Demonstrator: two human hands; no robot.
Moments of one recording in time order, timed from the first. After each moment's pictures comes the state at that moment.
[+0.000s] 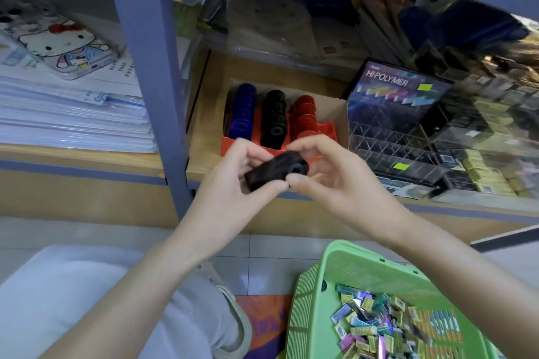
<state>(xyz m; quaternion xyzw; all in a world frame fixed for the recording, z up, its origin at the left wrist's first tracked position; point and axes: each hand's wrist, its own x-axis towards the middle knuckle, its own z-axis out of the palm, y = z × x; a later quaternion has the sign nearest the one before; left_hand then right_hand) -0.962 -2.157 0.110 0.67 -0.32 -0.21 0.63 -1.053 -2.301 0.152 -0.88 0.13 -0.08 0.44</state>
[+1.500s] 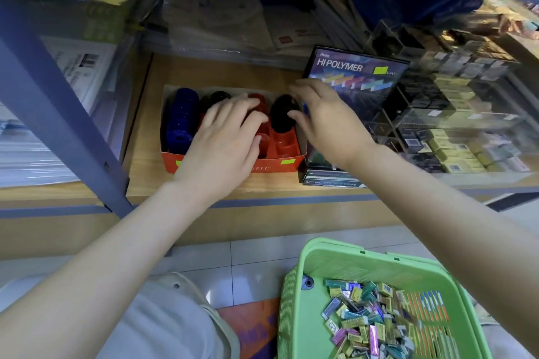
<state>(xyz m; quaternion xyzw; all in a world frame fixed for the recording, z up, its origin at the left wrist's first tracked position) -0.923 -2.251 0.107 0.79 -0.55 0.11 0.23 -1.016 -2.417 0.135 -0.97 0.15 -0.17 0.05</state>
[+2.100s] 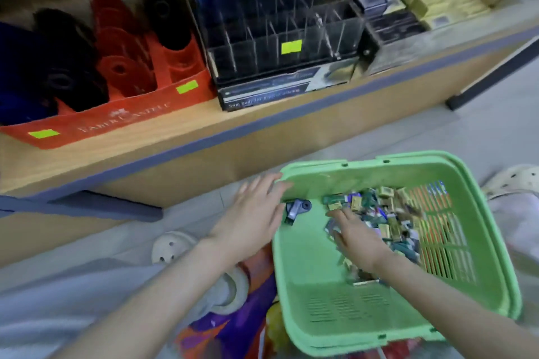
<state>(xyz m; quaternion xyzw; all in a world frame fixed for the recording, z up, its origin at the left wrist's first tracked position) -1.062 -2.268 -0.042 0.72 -0.66 -0.20 0.12 -1.275 -2.365 -0.117 -0.85 0.39 0.18 0.30</state>
